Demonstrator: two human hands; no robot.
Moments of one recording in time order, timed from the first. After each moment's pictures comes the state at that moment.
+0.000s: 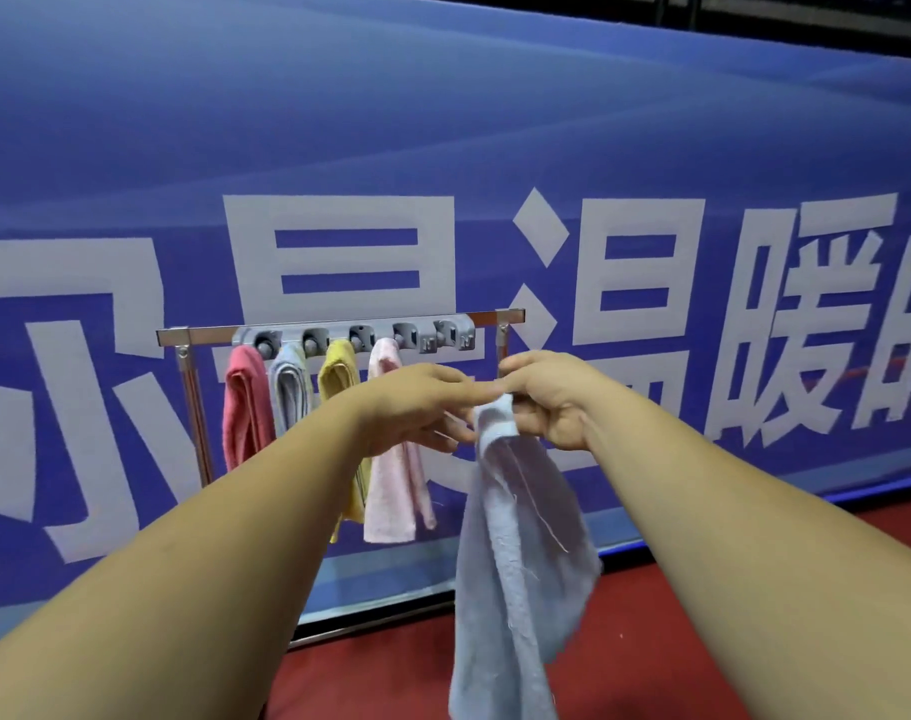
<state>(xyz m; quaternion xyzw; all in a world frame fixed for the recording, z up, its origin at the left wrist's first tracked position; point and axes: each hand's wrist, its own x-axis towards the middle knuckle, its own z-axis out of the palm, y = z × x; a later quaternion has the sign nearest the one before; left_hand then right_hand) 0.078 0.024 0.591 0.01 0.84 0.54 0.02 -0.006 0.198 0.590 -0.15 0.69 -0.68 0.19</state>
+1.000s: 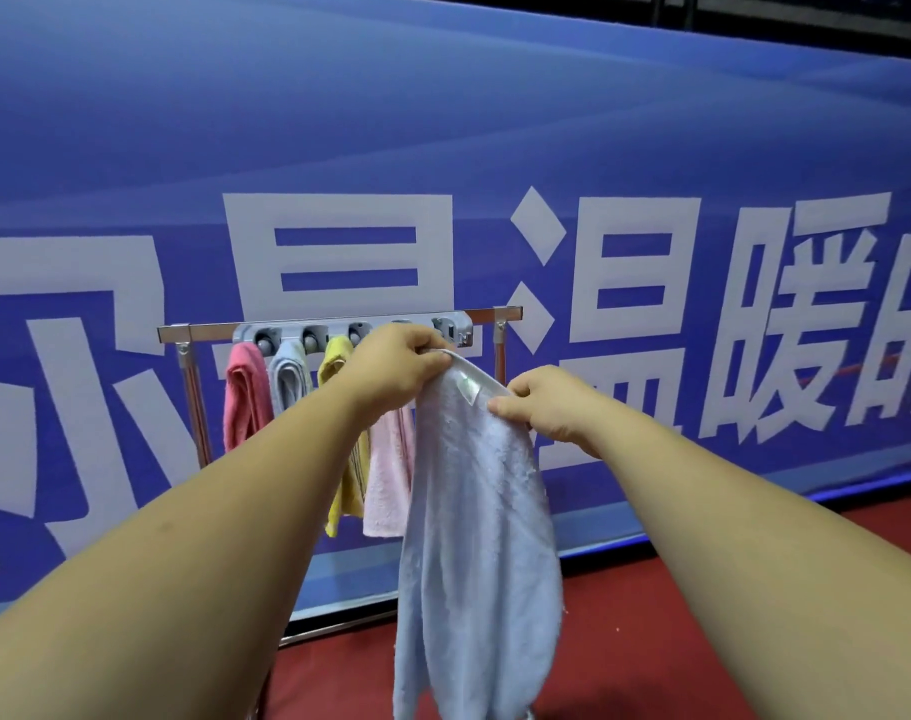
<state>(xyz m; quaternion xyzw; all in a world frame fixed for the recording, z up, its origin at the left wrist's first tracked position) 0.079 0.015 0.601 -0.04 0.89 0.36 -0.28 -0.010 0.217 0.572 -0.31 0.87 -0.37 0.03</state>
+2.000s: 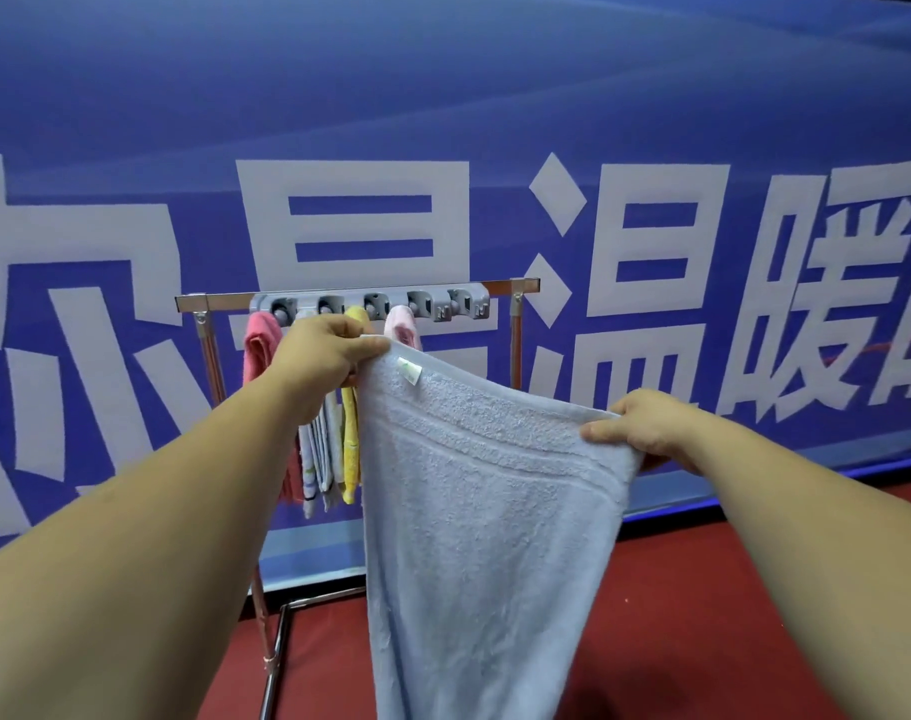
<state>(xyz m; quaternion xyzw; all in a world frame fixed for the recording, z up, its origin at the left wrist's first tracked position) 0.104 -0.066 0.570 -0.13 0.77 0.55 -0.30 -0.051 0.284 0.515 -0.18 0.89 -0.40 0.11</state>
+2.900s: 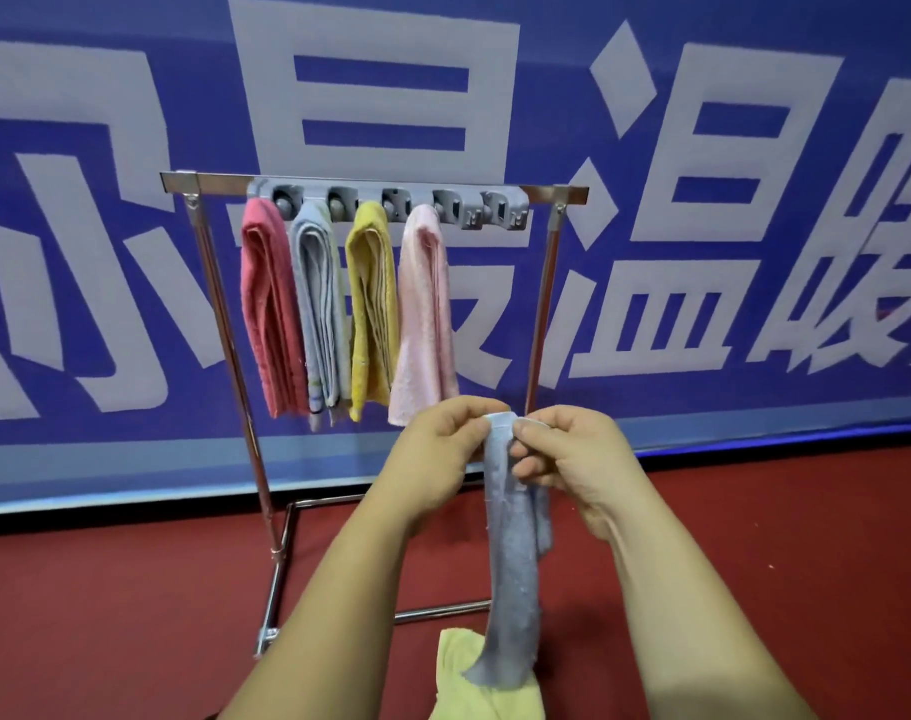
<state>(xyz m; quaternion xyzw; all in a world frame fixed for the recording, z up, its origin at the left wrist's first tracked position) 0.106 0.029 0.399 -0.07 0.74 0.65 -0.18 0.033 0.191 0.419 -0.16 0.70 -0.67 0.18</state>
